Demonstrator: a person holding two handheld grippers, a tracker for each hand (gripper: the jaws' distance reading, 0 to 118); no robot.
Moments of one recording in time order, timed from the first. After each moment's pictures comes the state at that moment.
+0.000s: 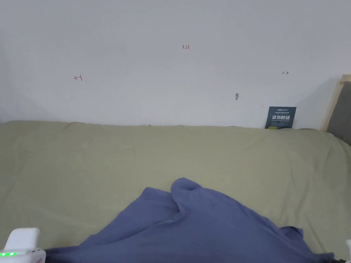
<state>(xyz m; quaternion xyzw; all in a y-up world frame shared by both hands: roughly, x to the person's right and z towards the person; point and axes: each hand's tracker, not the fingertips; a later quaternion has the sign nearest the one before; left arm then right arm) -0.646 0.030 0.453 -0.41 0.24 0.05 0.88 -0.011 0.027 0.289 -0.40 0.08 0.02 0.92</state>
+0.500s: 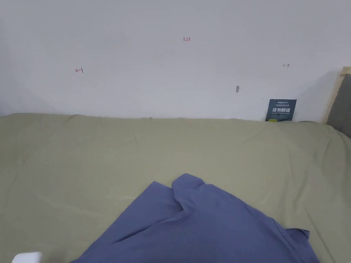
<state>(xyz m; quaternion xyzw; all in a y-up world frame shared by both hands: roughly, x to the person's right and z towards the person) -0.641 -0.011 0.486 -0.45 0.21 0.08 0.86 -0.007 -0.011 0.320 -0.44 0.05 0.02 0.90</state>
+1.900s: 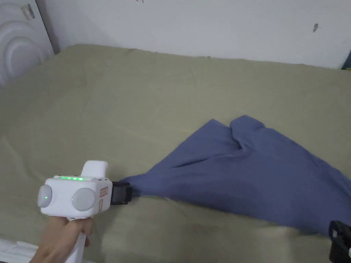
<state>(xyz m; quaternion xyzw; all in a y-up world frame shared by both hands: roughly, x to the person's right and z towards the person) -0.657 -0.019 0.493 -0.42 0.18 0.11 0.88 -0.162 0.072 0.468 -0.29 0.16 0.06 0.94</state>
